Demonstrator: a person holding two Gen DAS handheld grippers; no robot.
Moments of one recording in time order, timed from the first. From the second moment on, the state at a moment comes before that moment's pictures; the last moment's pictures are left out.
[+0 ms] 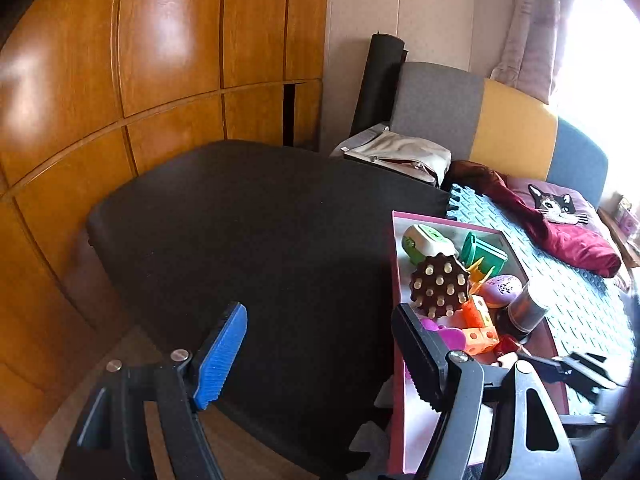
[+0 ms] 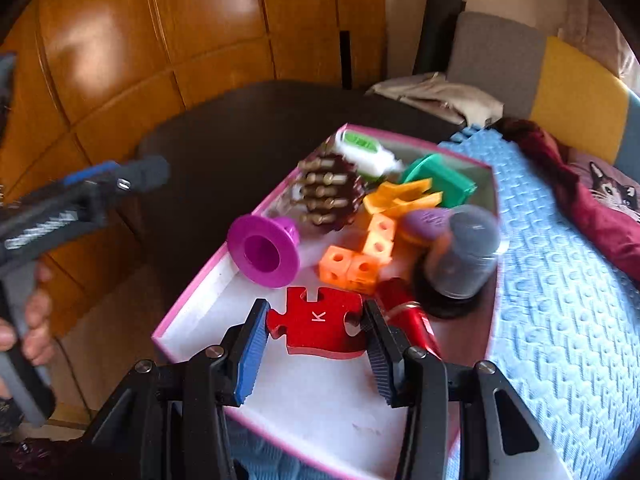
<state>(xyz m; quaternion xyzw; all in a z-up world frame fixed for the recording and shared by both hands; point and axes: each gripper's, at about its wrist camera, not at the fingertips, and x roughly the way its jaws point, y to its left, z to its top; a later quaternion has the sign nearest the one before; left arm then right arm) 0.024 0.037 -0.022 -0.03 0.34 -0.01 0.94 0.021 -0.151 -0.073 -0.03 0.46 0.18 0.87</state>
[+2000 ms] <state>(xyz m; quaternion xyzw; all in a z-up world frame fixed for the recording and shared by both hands) 0.013 0.011 -0.026 0.00 0.35 -0.03 0.94 -0.008 -0.204 -0.067 -0.02 0.43 0.11 0.90</state>
